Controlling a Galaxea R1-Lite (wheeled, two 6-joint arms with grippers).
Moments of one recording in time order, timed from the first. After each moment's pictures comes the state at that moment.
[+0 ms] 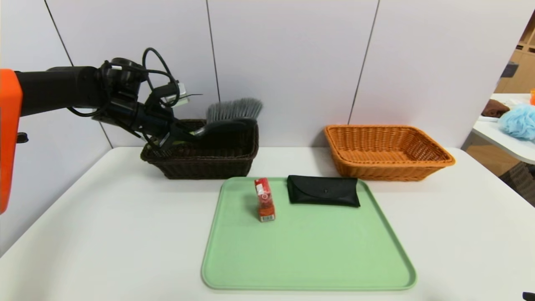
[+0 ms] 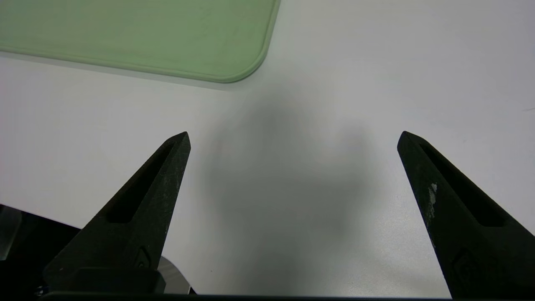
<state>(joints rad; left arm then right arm) -0.05 2.14 -1.98 0.59 -0.68 0.98 0.01 0.70 -0.36 0.29 0.26 -0.01</state>
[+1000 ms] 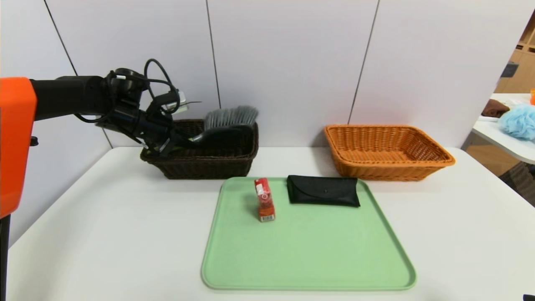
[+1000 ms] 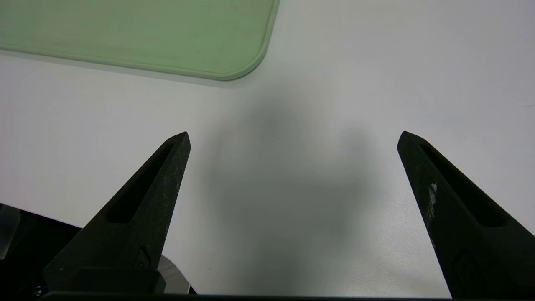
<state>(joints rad) -0.03 2.19 -1.98 0.60 -0.68 0.97 0.01 0.68 -0.35 0.29 0.26 -0.01</state>
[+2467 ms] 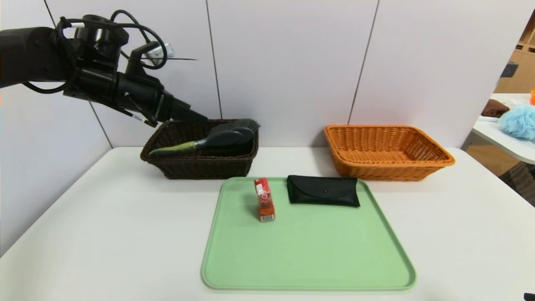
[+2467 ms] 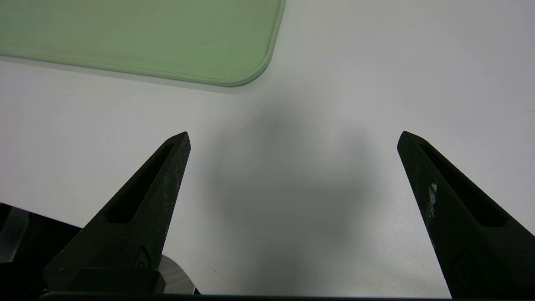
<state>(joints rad) -0.10 1.97 -1.98 0.62 -0.69 0.41 0.01 0.67 -0.35 0.28 0.27 0.00</state>
